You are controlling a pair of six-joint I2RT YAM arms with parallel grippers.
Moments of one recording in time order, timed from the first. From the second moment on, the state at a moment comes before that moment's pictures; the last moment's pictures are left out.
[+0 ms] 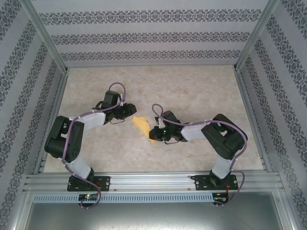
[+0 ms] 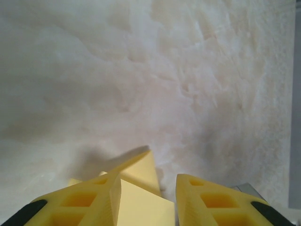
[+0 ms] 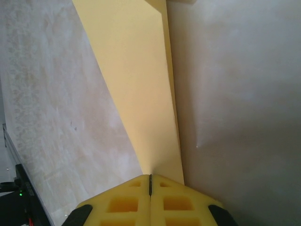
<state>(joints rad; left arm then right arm) -0.29 1.67 0.87 -0.01 0.45 -0.71 0.71 1.78 0.71 0.22 -0.50 0.83</state>
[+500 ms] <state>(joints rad) -0.47 1.84 0.88 0.11 0.48 -0.80 0.71 1.79 0.71 0.24 -0.51 0.86</state>
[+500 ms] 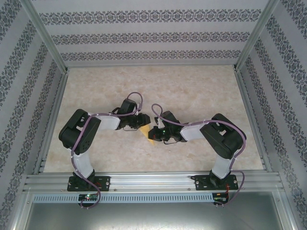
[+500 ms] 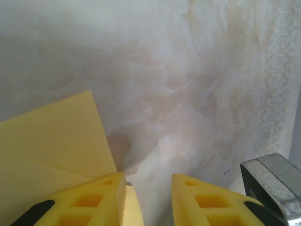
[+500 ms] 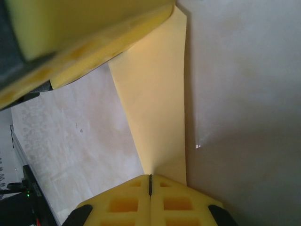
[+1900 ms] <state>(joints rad) -0.46 1.78 0.94 -0.08 0.35 -0.76 0.75 1.54 0.69 -0.05 -0.29 0.74</state>
